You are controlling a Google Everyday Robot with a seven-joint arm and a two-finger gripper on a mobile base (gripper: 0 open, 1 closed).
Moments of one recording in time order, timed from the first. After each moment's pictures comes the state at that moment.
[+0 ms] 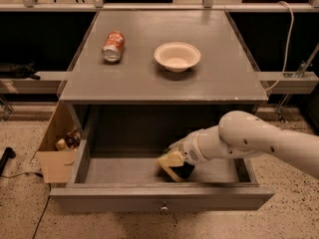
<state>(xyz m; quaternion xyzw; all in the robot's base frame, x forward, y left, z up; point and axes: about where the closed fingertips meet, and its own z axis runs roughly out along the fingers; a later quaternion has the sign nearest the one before) 0.510 -0.036 0.643 -0.40 0.83 0.26 0.28</state>
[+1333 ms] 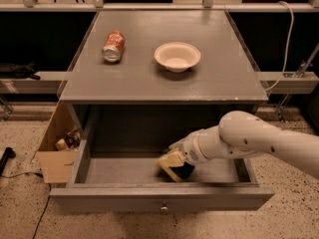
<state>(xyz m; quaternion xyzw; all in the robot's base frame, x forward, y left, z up) 0.510 -0.036 0.643 -0.40 0.83 0.26 0.28</state>
